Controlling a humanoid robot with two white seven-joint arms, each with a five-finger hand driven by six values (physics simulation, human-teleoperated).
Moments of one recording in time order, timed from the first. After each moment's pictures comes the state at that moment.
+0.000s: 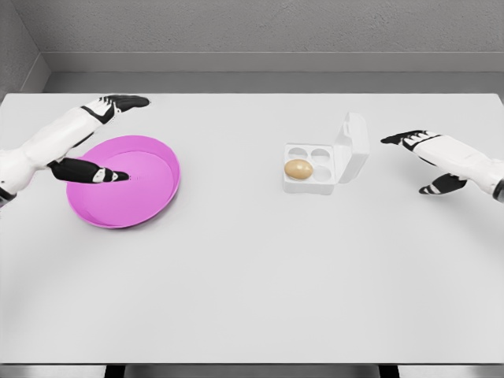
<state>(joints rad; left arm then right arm) -0.23 0.69 -0.09 -1.63 -0.06 -0.54 -0.45 -0.49 -0.86 0.61 -1.24 0.33 -0.48 0.20</state>
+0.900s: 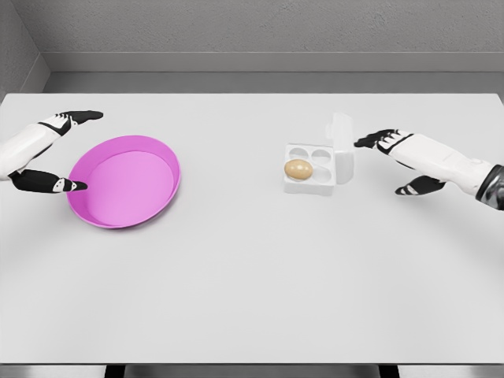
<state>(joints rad) -0.18 0.72 -0.04 -1.45 -0.07 -0.61 -0.46 -0.50 -0.85 0.62 -1.33 0.33 -0.56 0.19</state>
